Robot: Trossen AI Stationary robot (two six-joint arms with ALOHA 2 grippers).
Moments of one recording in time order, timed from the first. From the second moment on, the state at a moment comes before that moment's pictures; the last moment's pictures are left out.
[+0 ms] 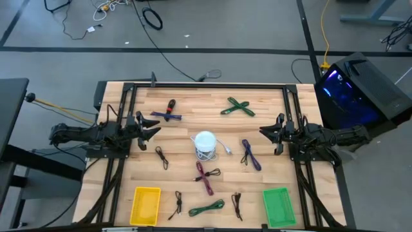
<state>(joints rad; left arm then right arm) -0.09 0.01 0.01 0.09 -0.40 -0.22 0.14 0.01 0.02 0.06 0.32 0.07</state>
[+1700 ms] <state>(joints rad) -0.09 0.04 0.01 0.09 -0.51 -0.32 0.10 0.33 0.26 0.57 0.47 -0.09</state>
